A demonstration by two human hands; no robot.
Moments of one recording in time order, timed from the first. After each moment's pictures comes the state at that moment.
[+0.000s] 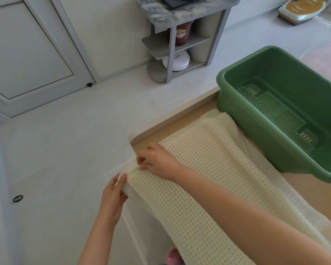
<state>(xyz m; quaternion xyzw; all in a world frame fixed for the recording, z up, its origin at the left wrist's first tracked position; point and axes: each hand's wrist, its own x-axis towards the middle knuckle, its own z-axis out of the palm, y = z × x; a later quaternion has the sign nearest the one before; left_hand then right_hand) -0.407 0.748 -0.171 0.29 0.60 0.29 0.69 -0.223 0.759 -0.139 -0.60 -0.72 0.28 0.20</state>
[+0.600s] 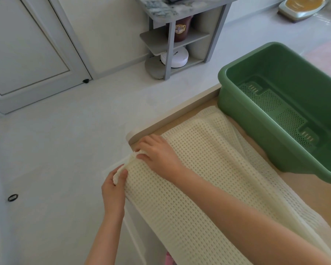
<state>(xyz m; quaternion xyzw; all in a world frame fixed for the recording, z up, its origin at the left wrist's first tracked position) -0.389 0.749 -0.178 0.41 0.65 0.34 0.55 -0.225 0.762 -0.147 -0.62 -0.72 0.14 0.27</state>
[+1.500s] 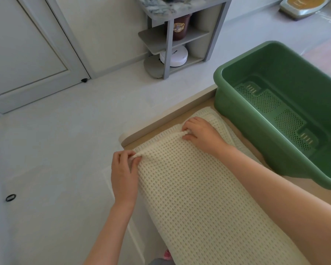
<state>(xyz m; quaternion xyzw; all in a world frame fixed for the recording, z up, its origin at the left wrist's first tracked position) -0.334 0.764 -0.170 0.68 0.60 0.29 0.30 -0.078 0.756 -0.144 -0.73 -0.64 0.19 0.15</state>
